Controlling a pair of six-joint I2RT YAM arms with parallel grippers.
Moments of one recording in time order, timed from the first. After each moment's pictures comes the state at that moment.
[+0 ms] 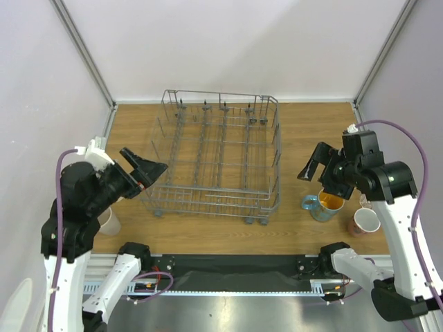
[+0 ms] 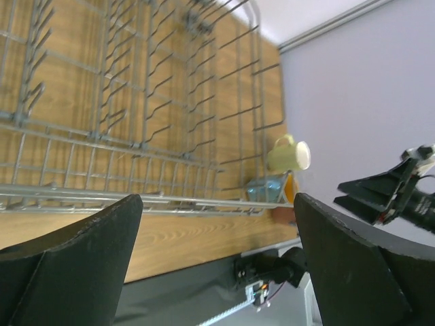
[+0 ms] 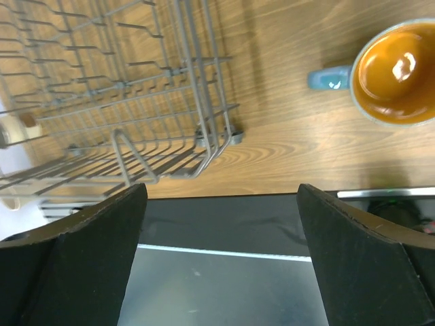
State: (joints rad) left arm -0.17 0.63 1.24 -0.95 0.27 -0.79; right arm 0.26 0.98 1.42 -1.34 -0.08 0.68
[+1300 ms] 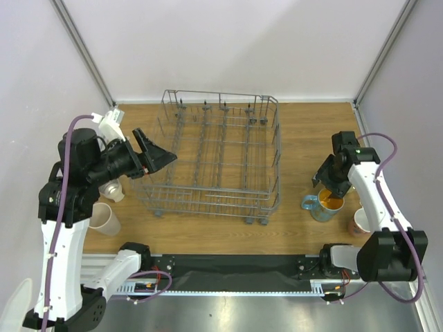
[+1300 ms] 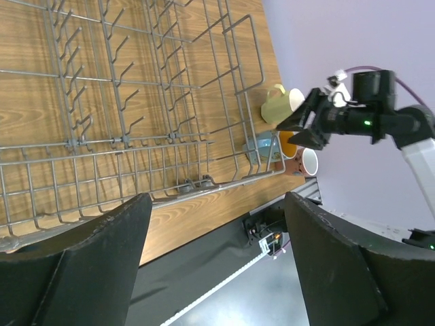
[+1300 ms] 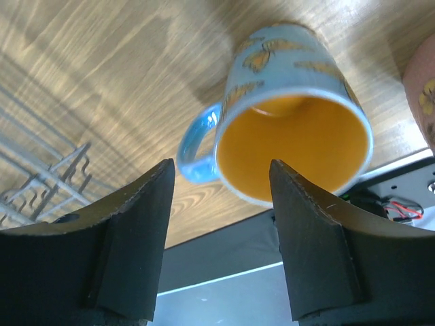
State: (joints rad) left arm -0.17 0.90 1.49 -1.04 0.48 -0.57; right arm 0.01 1.23 1.09 -1.12 0.09 0.68
